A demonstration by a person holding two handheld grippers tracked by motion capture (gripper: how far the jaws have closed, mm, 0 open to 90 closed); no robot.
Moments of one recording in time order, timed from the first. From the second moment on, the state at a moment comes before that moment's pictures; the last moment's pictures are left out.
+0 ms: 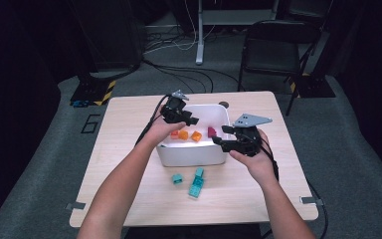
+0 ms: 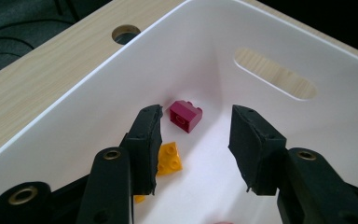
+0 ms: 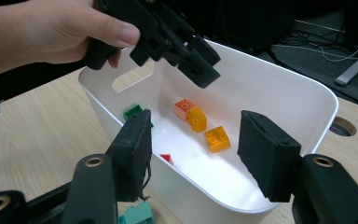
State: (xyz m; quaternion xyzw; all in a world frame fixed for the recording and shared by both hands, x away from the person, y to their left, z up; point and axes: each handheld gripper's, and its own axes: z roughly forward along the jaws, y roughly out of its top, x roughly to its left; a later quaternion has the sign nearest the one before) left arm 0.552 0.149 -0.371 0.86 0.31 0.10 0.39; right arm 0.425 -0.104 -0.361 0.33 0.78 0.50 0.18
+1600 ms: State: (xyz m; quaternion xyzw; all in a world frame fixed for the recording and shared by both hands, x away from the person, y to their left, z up) left arm 0.434 0.189 -0.331 0.86 0.24 0.12 0.43; right arm 0.423 -0.099 -0.359 0.32 0.79 0.50 0.18
